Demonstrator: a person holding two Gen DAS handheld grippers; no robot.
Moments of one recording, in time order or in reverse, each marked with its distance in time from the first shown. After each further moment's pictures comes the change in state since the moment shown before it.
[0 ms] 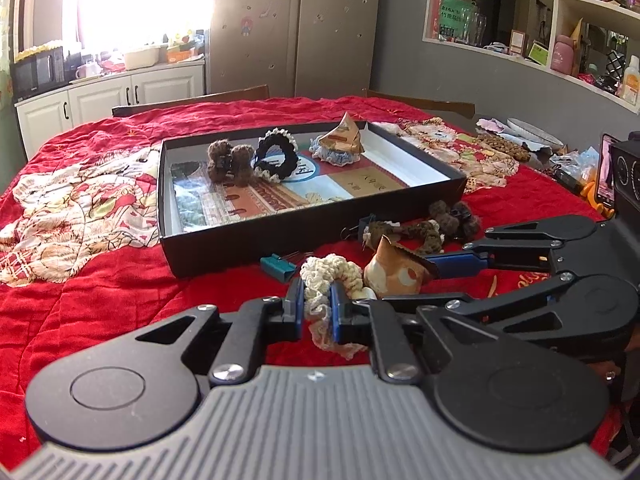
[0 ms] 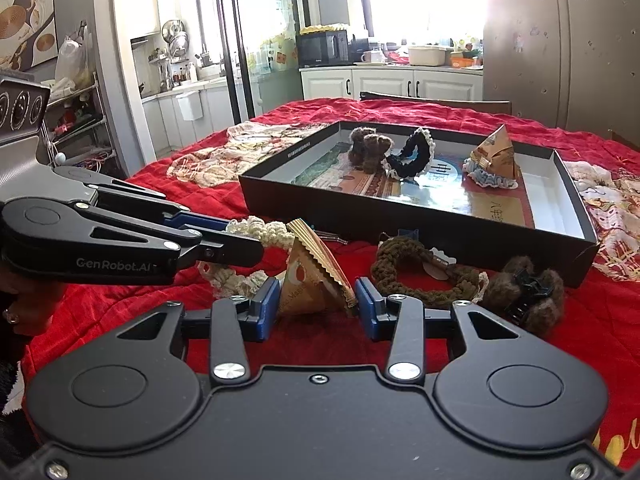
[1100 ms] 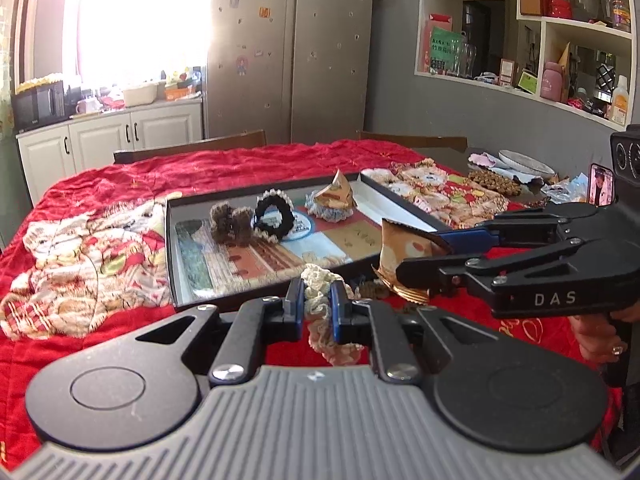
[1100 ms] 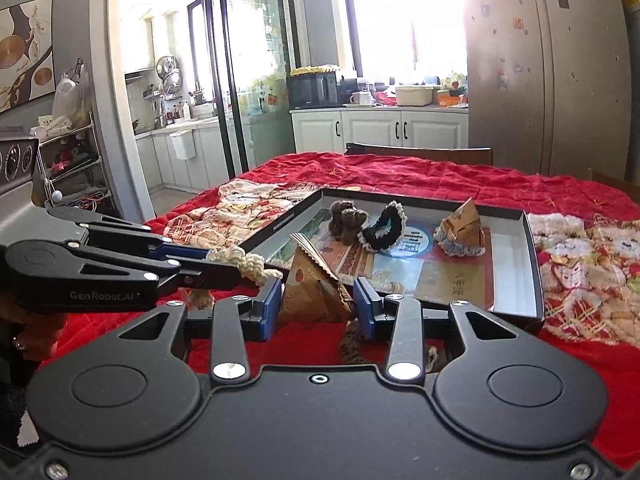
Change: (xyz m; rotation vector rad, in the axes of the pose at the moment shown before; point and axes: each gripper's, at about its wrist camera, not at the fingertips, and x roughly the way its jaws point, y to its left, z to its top) left arm -0.027 -0.004 0.032 0.026 -0.104 0.002; right arm -0.043 -0.013 0.043 0.012 -0.118 -0.026
